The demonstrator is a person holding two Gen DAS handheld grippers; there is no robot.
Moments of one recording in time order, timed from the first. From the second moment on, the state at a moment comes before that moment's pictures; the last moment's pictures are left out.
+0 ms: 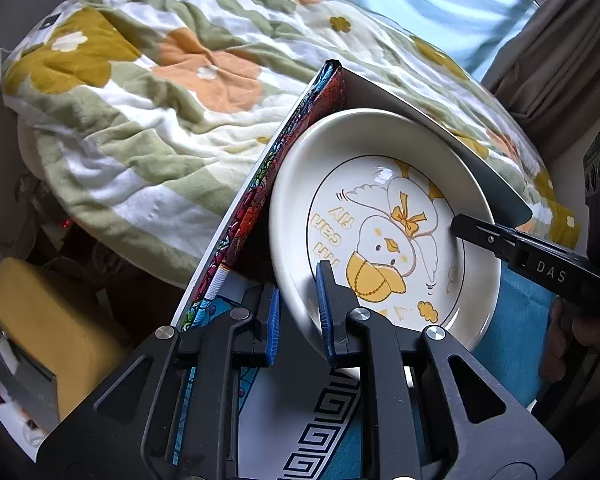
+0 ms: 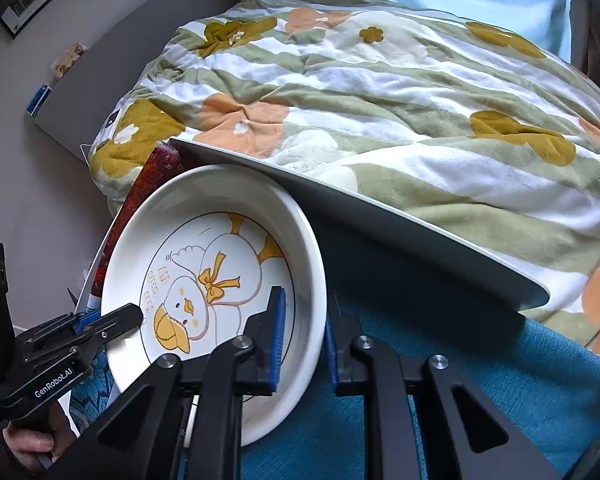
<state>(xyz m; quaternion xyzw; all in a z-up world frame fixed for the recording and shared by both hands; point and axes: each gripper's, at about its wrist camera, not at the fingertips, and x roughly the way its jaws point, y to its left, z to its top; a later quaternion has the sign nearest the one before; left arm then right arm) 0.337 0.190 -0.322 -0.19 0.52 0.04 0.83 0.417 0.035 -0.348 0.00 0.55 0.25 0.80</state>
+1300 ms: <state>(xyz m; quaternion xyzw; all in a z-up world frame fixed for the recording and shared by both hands) 0.265 0.103 -0.193 -0.07 0.45 -0.12 0.88 0.261 -0.053 -0.231 0.04 0.43 0.14 0.89</state>
